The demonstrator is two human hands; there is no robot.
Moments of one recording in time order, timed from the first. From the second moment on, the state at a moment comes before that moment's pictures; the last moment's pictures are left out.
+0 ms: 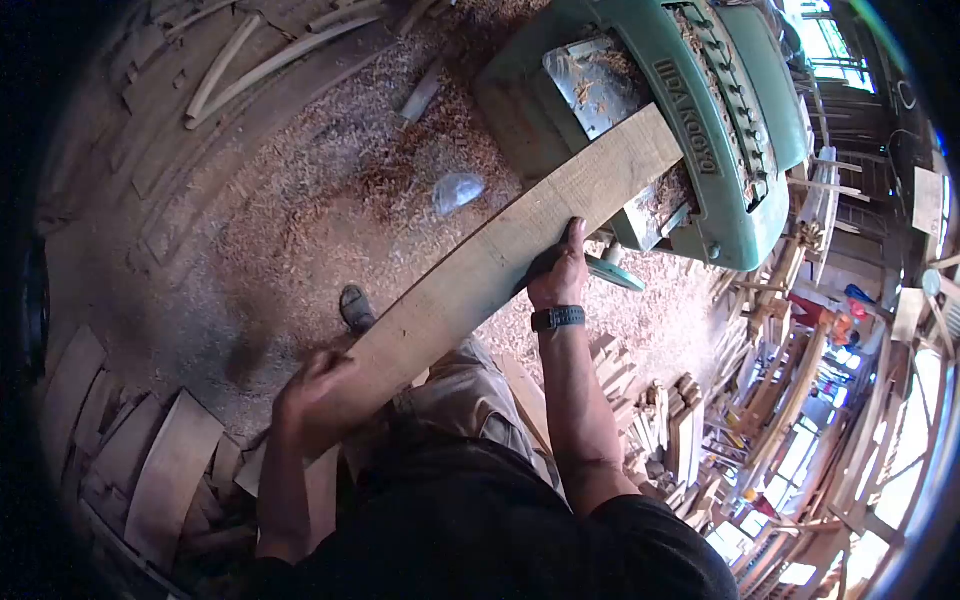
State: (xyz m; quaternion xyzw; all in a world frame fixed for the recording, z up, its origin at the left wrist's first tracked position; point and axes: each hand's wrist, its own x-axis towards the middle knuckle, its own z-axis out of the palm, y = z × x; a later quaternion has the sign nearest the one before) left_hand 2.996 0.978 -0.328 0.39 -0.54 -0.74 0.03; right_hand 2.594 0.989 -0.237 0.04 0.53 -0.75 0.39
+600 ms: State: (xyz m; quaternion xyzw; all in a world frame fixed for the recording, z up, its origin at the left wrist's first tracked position) left_hand 2.986 1.008 -0.271 0.51 -0.60 -0.60 -0.14; right_hand 2.574 1.025 -0.284 -0.01 0.75 -0.56 0.35
